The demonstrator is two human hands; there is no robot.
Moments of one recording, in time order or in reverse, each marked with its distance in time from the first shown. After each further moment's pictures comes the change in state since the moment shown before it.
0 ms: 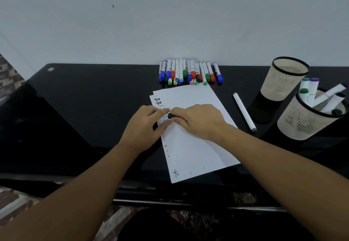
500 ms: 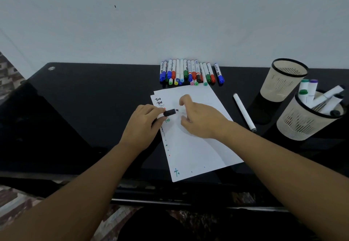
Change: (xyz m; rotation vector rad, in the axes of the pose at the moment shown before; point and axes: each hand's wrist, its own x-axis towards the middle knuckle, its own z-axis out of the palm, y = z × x) left_hand -0.003 -0.006 -0.001 -0.002 -0.015 -0.094; right_hand -0.007 -0.003 -0.011 0.340 -0.036 0.093
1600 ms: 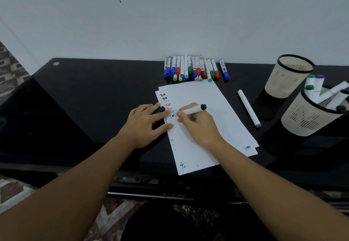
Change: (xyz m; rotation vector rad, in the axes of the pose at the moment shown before) left_hand -0.010 -0.017 -0.017 0.103 -0.452 -0.155; right_hand -0.016 -0.030 0.046 0.790 0.351 0.287
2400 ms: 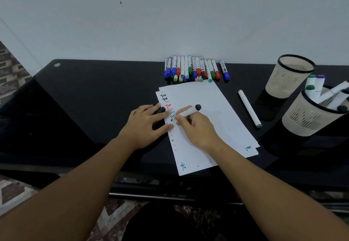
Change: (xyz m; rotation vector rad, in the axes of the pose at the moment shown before) left_hand 0.000 0.000 -0.001 0.001 0.002 -0.004; right_hand 0.000 0.000 0.007 -0.219 -0.080 0.015
